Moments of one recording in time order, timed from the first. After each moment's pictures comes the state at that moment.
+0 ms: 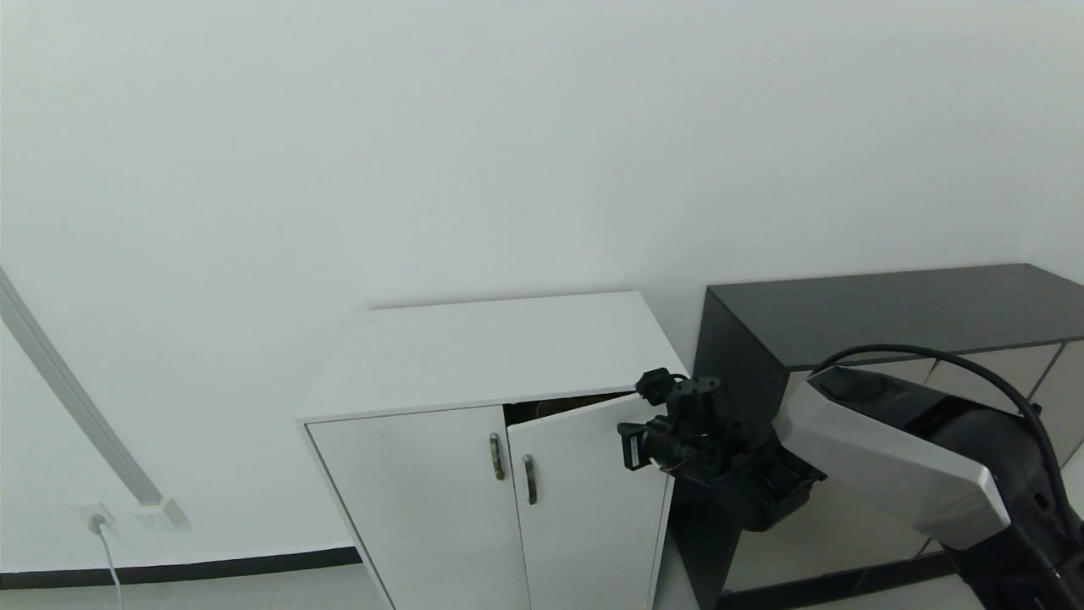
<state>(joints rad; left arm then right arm) 0.00 0.00 0.00 0.00 -0.04 -0.02 0.52 2.53 -1.28 -0.90 0.08 0.12</state>
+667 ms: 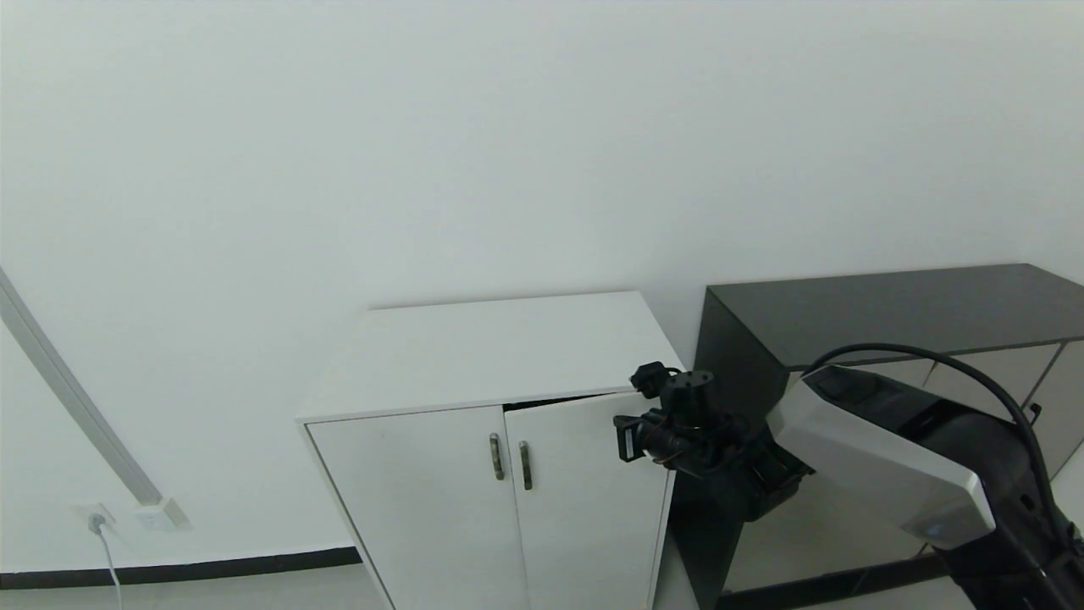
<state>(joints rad) 0.00 0.00 0.00 0.00 -0.04 -0.01 0.52 2.56 -1.36 -0.86 0.06 0.12</state>
